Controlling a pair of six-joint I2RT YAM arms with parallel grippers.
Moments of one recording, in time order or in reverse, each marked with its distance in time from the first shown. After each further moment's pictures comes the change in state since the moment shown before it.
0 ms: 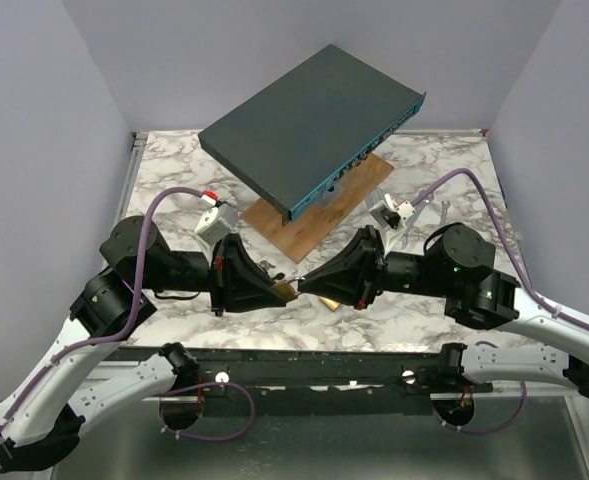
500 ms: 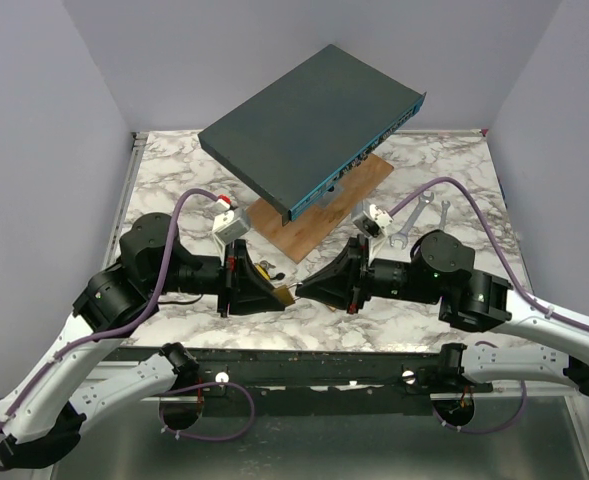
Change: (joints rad) left arm 0.002 0.031 0.033 -0.230 -0.060 0.020; right arm 0.017 0.000 -0.054 -0.077 0.089 -0.020
